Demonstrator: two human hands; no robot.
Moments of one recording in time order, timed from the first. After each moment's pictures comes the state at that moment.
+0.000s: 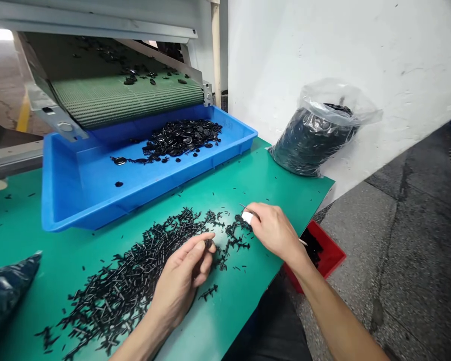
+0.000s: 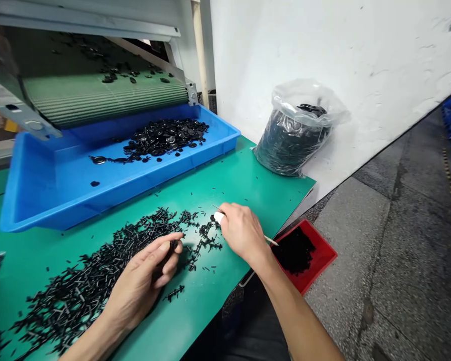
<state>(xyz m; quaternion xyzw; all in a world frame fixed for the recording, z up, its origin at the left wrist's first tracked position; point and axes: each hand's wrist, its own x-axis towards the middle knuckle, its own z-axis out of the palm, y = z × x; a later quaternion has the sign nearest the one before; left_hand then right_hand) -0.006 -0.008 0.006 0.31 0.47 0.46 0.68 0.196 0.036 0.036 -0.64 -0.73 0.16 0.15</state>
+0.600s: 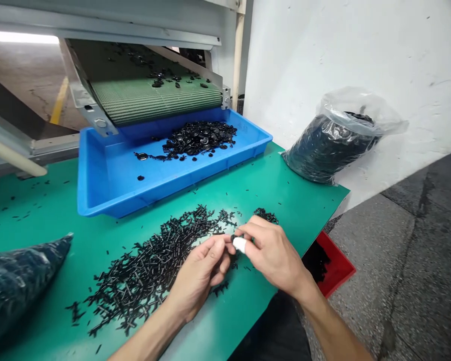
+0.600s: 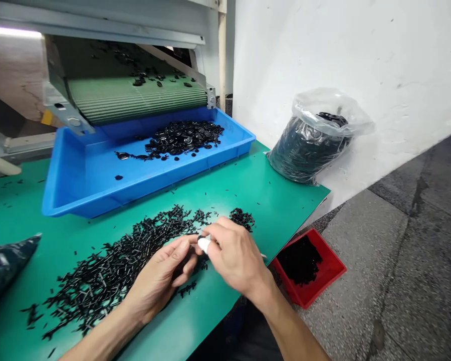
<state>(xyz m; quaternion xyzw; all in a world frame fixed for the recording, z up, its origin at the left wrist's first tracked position) -0.003 -0.010 0.005 0.30 0.41 0.43 0.75 0.166 0.009 0.041 -0.54 -0.76 0.27 0.26</state>
